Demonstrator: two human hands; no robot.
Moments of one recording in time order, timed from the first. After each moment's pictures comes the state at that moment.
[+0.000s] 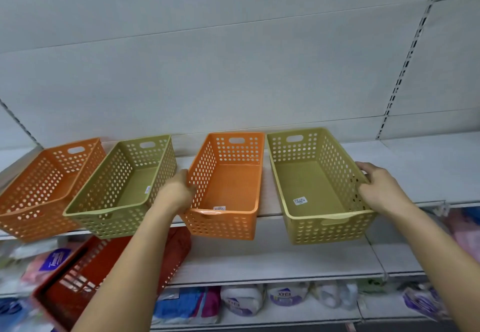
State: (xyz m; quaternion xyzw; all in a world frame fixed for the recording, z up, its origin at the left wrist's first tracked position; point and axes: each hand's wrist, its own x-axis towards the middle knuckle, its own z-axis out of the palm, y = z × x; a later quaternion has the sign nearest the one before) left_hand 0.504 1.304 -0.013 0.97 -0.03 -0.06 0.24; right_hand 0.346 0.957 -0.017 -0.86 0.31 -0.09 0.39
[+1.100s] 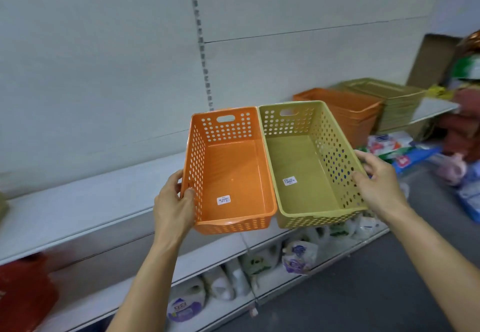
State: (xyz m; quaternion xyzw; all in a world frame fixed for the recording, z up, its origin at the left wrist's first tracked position) left_hand 0.203 0.991 -0.005 0.81 -0.17 0.00 0.56; right_hand -0.009 0.720 -0.002 -0.73 0.34 -0.39 0.45
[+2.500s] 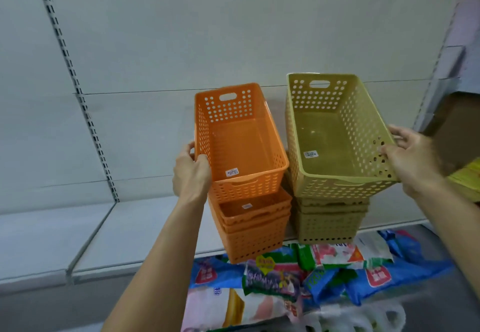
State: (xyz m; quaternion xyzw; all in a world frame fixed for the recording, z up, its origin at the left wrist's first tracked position) left_hand 0.170 0.422 0.085 0.76 -0.06 0.11 0.63; right_hand -0.016 0.130 0.120 -0.70 0.28 -0.45 0.49
